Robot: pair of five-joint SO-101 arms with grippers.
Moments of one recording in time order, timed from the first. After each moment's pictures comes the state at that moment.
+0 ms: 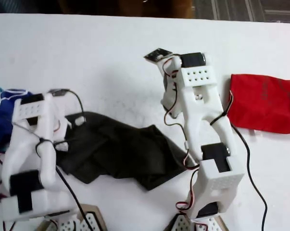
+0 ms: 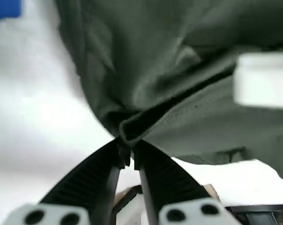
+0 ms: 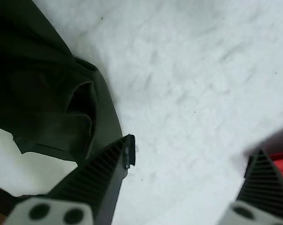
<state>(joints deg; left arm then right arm) -21.8 -8.6 31.8 86.1 -10.6 -12.6 16.2 -15.6 100.0 31.0</state>
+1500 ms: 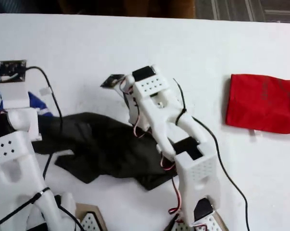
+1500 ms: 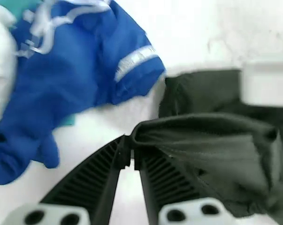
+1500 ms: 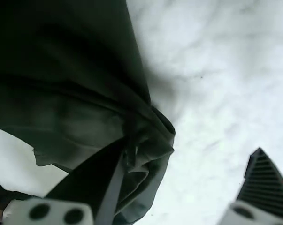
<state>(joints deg) -33.1 -37.9 25.4 84.0 -13.5 -28.8 28.4 -17.1 96.2 34.1</state>
